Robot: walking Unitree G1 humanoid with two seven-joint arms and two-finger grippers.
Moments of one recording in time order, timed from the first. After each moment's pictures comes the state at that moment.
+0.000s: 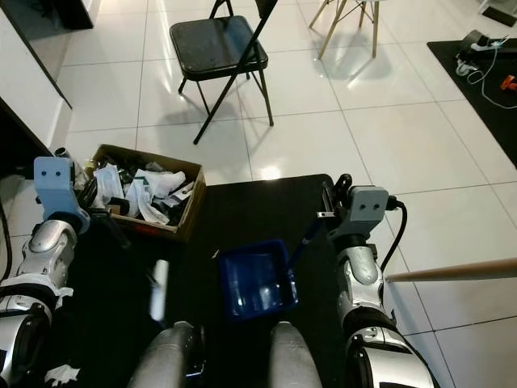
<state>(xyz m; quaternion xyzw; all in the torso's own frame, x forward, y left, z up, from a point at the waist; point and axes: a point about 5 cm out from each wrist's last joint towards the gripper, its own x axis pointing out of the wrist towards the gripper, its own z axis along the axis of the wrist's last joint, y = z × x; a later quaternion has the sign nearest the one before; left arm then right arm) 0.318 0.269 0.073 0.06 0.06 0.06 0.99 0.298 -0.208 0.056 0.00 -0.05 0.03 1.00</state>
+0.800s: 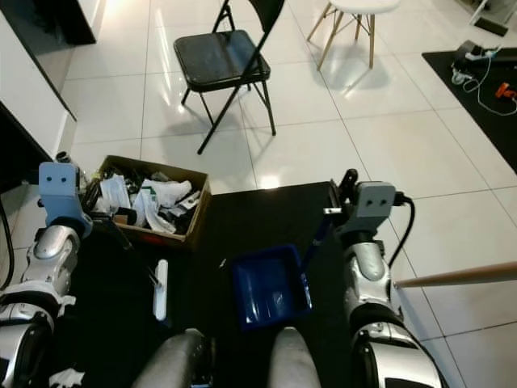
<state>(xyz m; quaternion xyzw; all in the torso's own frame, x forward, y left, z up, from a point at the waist) 0.314 0.263 0.067 0.08 0.06 0.05 0.99 0.302 -0.210 0.061 0.00 -0.06 0.03 1.00</state>
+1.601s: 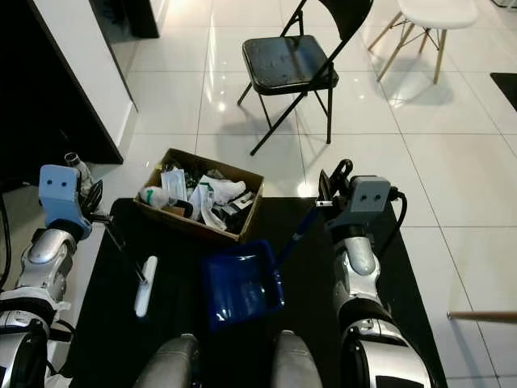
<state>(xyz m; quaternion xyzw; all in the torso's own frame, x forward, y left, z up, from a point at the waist) 0.309 0.259 0.070 0.09 0.04 -0.02 0.99 0.300 -0.207 0.063 0.03 -0.08 0.01 1.00</state>
